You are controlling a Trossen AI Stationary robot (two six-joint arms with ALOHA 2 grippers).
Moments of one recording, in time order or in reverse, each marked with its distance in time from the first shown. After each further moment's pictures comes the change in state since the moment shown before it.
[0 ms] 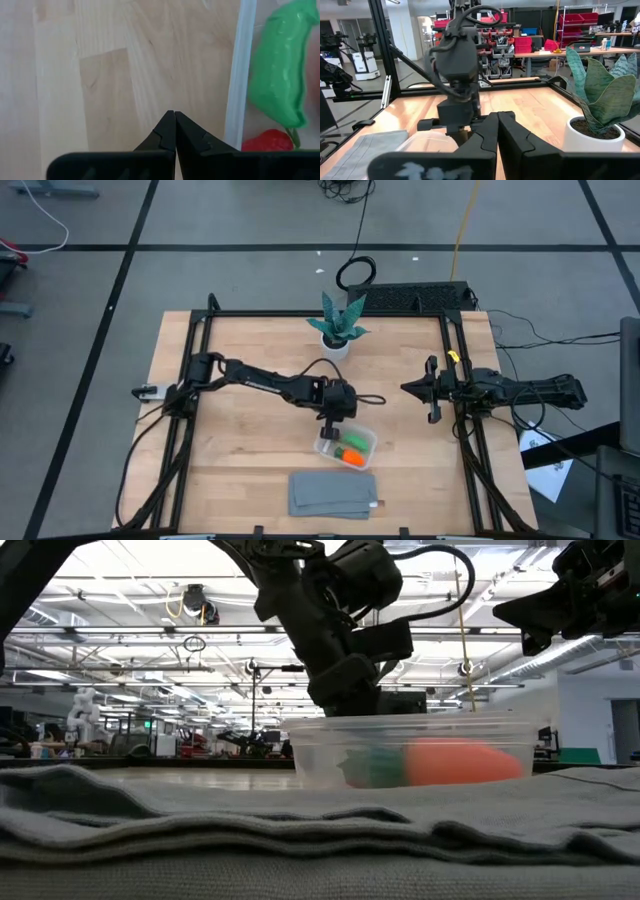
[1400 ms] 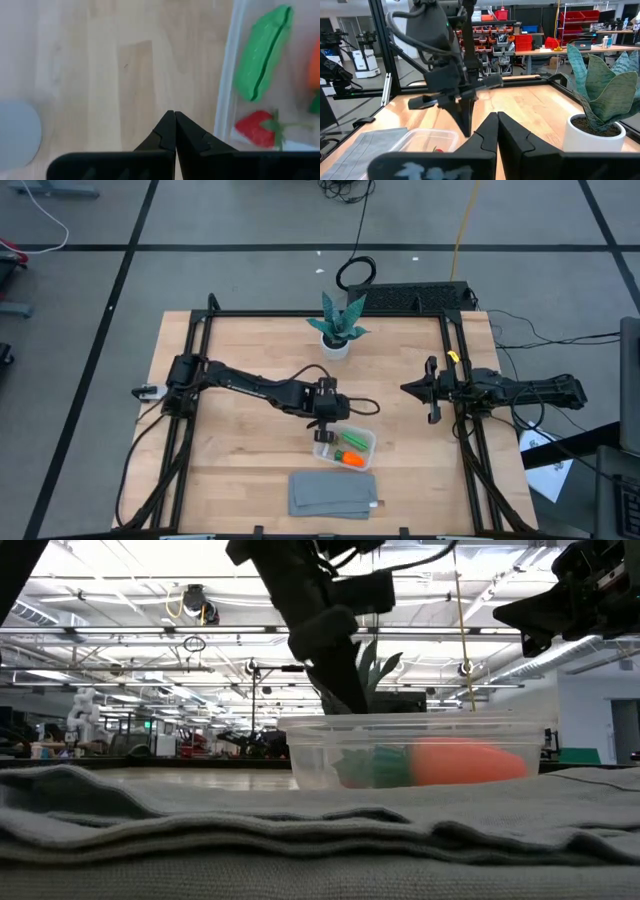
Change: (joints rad) left arm -0.080 -0.120 0.000 -0.152 -0.218 -0.104; right arm 0.000 0.000 0.000 -0.011 -0.003 0.002
